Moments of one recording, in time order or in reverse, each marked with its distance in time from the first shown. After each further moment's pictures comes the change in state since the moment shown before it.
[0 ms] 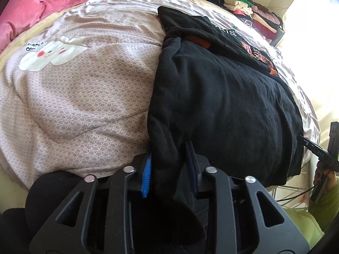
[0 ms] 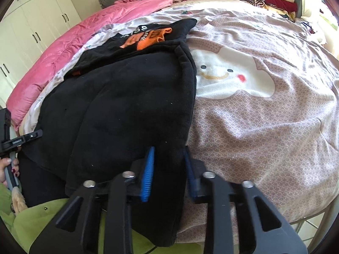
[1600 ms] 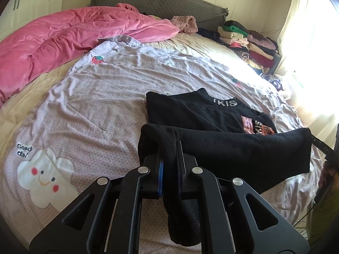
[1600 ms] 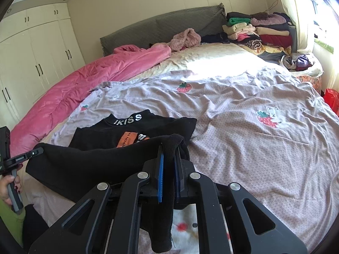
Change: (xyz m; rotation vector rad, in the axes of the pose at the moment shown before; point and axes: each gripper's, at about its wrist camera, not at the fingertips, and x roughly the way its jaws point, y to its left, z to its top) left arm -0.002 -0.023 0.150 0.054 -0.248 0.030; right arm -0.004 -0.012 0.160 -0.001 -0.310 -0.009
